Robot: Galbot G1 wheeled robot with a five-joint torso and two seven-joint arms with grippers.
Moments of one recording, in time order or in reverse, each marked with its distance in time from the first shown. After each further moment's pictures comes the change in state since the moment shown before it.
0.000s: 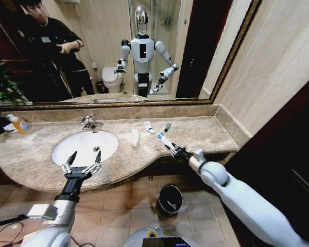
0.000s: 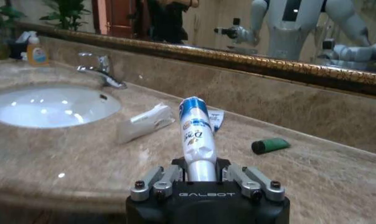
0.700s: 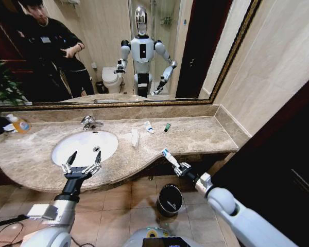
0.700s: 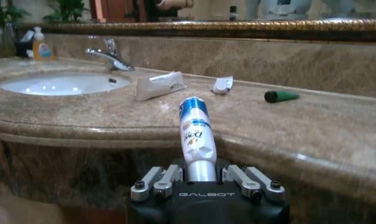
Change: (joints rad) left arm 0.000 0.000 0.000 0.000 0.000 0.000 0.000; right arm -0.254 0.125 0.018 -0.129 -0.147 0.290 -0.030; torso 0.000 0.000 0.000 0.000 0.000
